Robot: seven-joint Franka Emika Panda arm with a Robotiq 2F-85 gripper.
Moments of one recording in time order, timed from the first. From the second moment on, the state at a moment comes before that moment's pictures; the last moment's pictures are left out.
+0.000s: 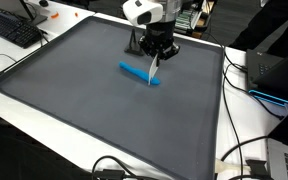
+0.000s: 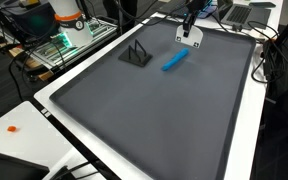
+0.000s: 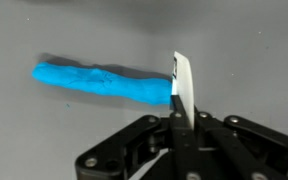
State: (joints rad) arm 0.21 0.40 0.13 -1.91 -0.06 2.25 0.29
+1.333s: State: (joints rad) arm 0.25 0.50 0.09 -1.86 -0.14 2.30 0.27
